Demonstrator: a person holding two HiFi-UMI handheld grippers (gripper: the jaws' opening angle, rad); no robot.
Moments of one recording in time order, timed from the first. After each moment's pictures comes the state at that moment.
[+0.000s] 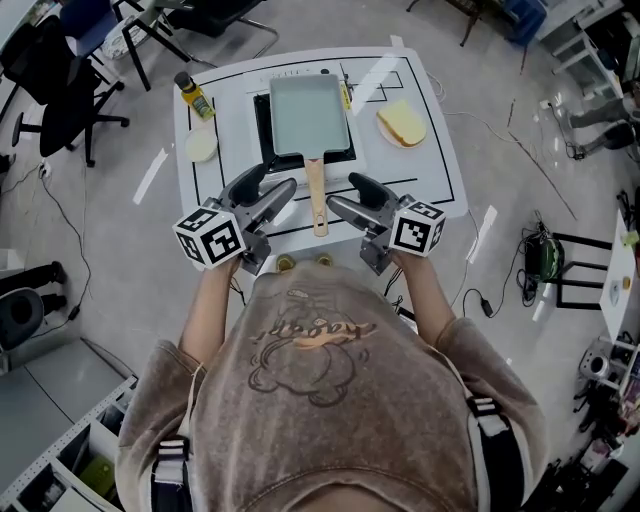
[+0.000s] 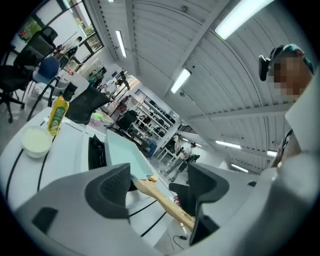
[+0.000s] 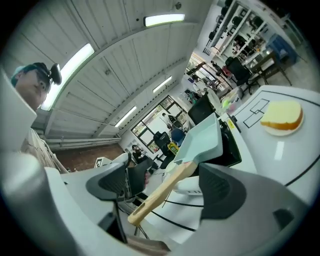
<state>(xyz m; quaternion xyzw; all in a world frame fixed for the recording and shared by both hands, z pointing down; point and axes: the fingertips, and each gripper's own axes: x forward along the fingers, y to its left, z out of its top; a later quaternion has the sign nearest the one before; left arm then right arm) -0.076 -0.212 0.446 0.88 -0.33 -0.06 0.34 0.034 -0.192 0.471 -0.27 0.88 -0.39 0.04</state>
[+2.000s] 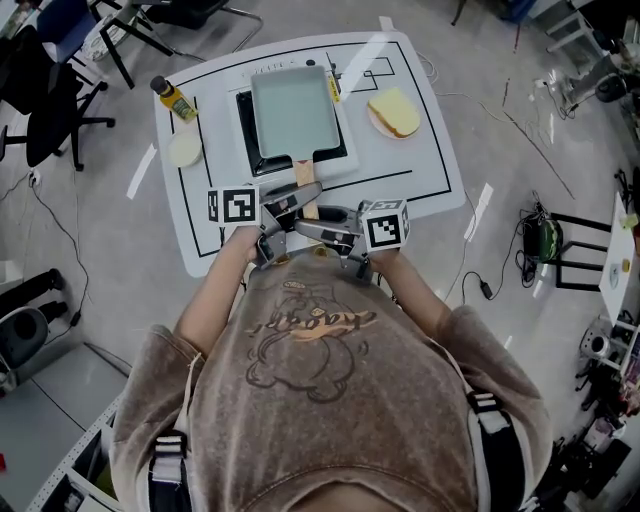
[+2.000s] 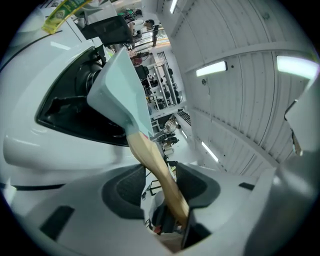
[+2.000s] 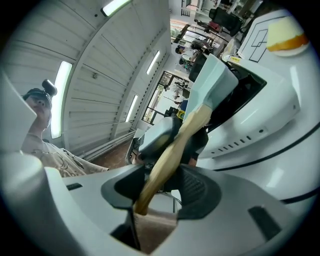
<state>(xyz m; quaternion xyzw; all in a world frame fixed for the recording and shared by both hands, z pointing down) 0.015 -0.210 0.525 0.80 -0.14 -0.02 0.58 -0.028 -0.150 0.517 -0.11 0.84 -0.53 0.01</state>
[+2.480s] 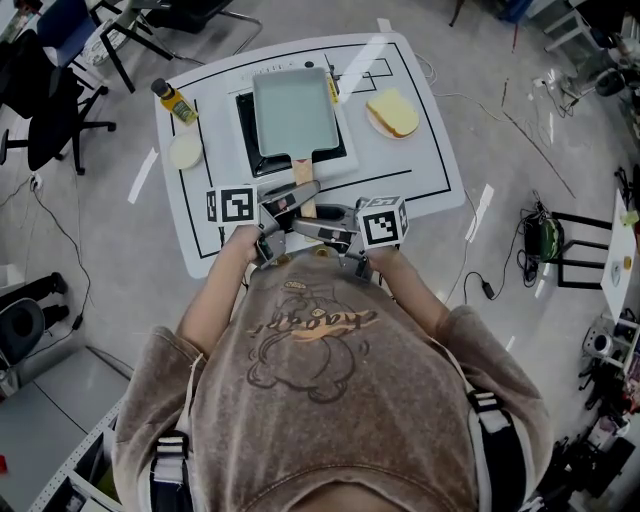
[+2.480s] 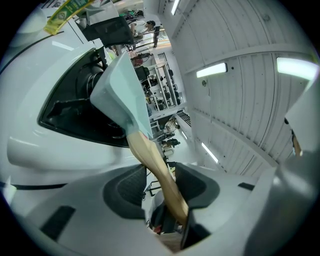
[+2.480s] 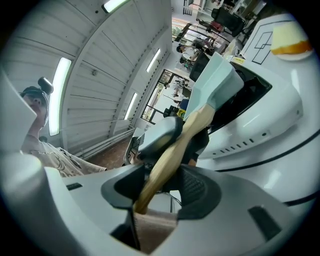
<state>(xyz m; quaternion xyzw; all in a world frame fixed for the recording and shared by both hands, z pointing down) 0.014 -0.210 0.520 0.80 -0.14 -0.03 0.59 -0.032 -0.151 0.512 -0.11 0.84 -0.53 0.00</state>
